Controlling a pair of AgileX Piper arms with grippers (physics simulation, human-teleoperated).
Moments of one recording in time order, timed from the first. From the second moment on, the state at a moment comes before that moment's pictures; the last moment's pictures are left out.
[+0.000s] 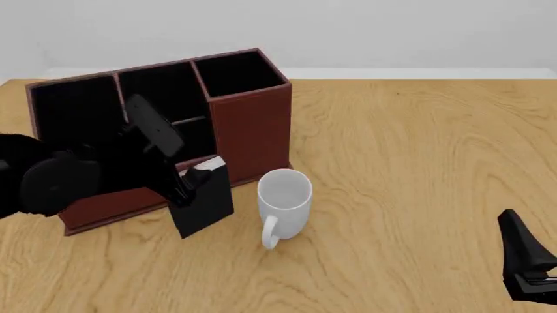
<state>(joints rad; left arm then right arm) -0.47 1.24 -0.74 0.21 0.43 0.00 0.02 0.00 -0.02 -0.01</state>
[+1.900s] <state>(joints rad) -0.44 1.39 -0.75 0.25 0.61 0.00 0.02 0.00 -0.02 -0.01</state>
